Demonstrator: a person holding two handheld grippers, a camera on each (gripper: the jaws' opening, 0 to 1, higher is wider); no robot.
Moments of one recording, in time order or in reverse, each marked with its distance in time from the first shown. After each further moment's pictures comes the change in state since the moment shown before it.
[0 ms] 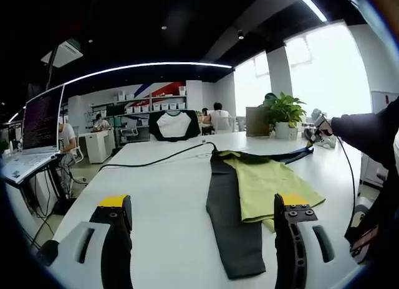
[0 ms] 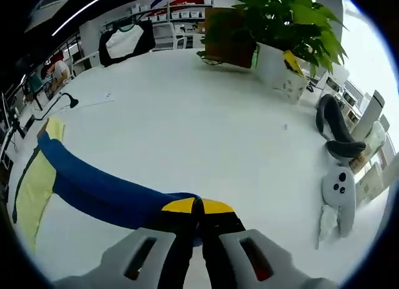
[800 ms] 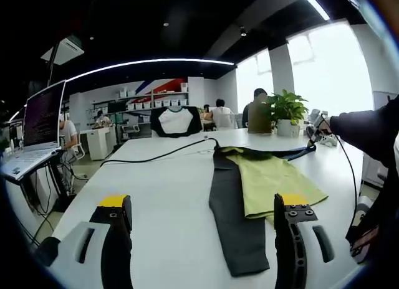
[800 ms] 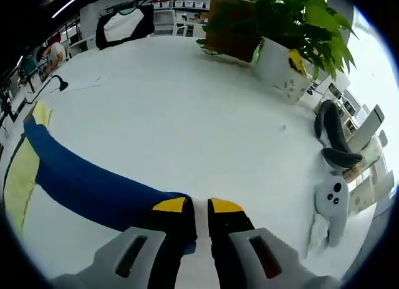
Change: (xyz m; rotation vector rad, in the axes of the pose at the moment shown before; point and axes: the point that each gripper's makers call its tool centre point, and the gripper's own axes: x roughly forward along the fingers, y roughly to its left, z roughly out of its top) left arm 0.003 0.001 -0.006 -0.007 0.019 0.007; right arm 0.007 -0.025 0.001 -0.083 0.026 -0.123
